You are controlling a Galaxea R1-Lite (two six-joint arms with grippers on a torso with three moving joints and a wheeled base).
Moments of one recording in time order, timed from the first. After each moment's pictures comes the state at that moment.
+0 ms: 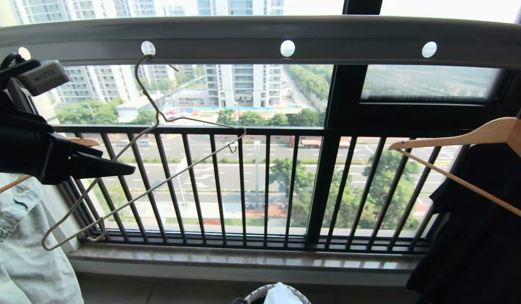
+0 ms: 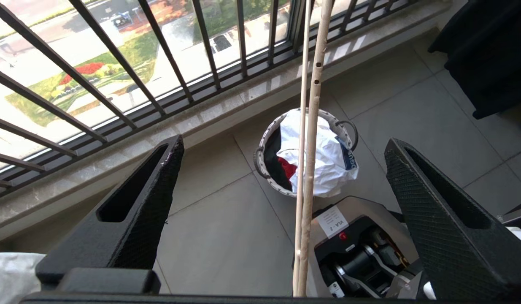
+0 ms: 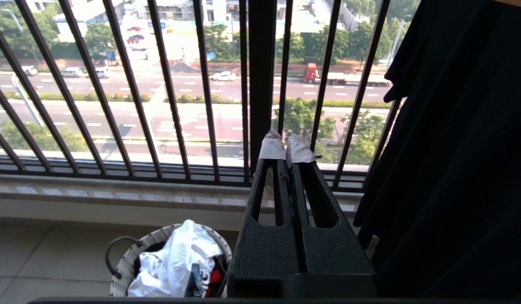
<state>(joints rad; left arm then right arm) 0.03 1.39 -1.38 0.62 -0.51 0.34 0.01 0.00 0.00 0.00 -0.01 0.01</state>
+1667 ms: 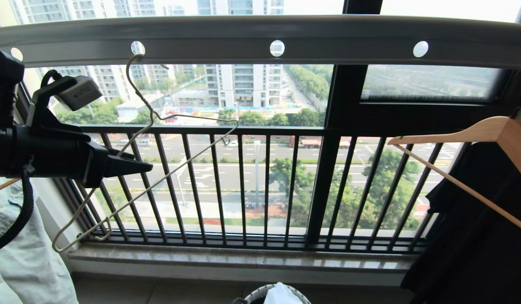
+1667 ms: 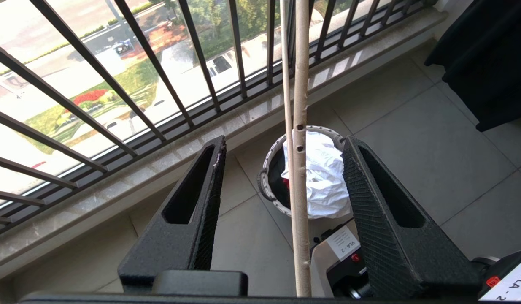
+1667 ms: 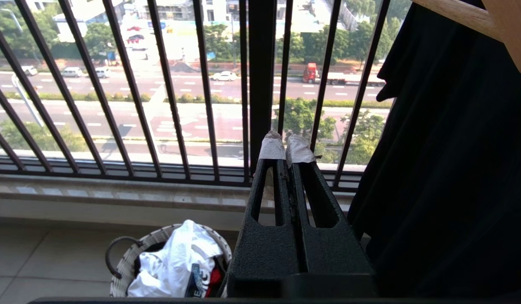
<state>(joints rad) -0.03 1.43 -1.24 0.36 -0.50 0.32 0.01 0.00 0.00 0.00 -0.01 0.01</state>
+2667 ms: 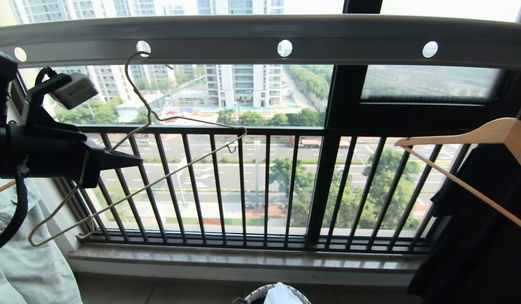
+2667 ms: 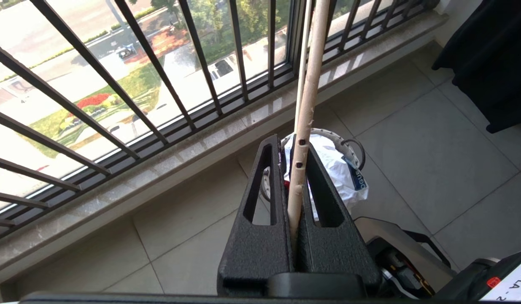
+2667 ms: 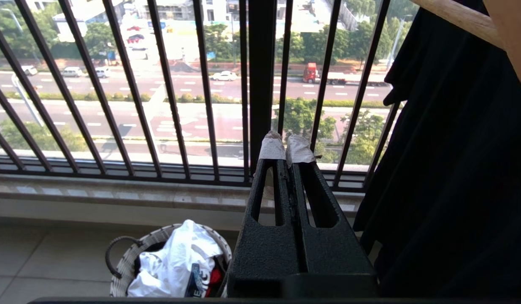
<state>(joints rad) -0.03 1.41 -1.23 0.36 -0.50 0.32 0.01 0.00 0.00 0.00 -0.01 0.01</state>
